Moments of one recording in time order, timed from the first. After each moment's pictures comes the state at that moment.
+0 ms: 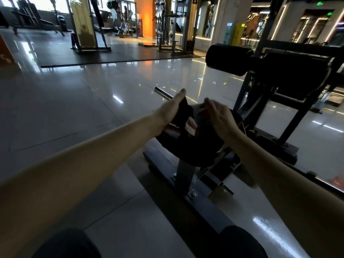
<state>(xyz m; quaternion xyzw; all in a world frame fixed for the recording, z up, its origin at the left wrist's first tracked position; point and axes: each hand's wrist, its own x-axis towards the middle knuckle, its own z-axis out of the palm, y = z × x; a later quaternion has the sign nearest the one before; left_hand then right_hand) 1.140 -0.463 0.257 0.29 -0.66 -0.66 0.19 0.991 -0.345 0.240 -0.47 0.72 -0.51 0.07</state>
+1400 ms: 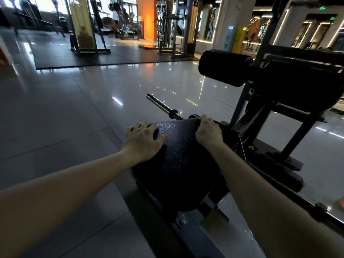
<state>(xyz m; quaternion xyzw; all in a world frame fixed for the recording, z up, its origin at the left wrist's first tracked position) 1.083 -0.537 0.182 0.39 -0.89 -0.11 0.19 0.866 -0.445 0.197 -0.42 0.88 -0.22 -0.02</state>
